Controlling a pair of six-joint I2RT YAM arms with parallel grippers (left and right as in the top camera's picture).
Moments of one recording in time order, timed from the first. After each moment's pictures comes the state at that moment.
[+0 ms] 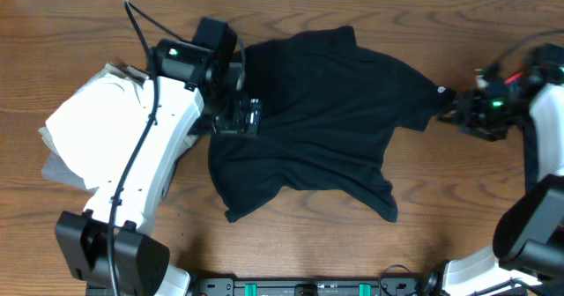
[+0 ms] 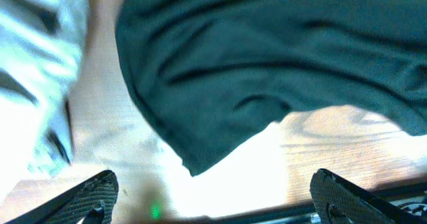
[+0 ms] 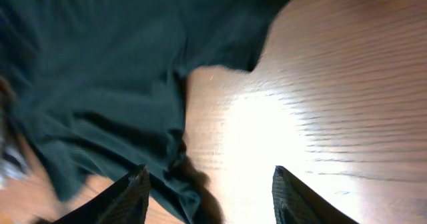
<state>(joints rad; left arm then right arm) -0.30 1.68 1.61 -1.44 0.14 -0.22 -0.32 1.75 1.41 -1.16 -0.42 -0.02</state>
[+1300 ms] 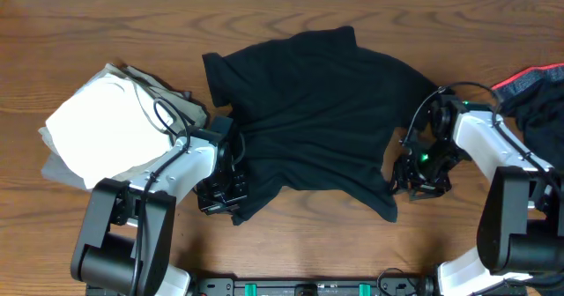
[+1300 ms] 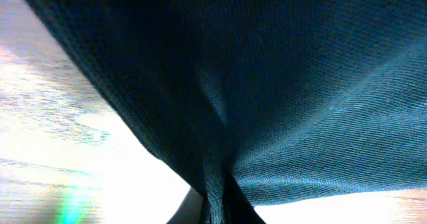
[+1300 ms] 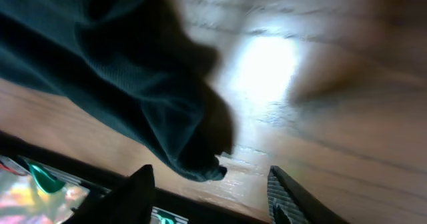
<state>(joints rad) -0.30 1.68 0.83 -0.95 0.26 -0.51 -0.03 1.75 0.99 -1.17 -0.32 -0.02</state>
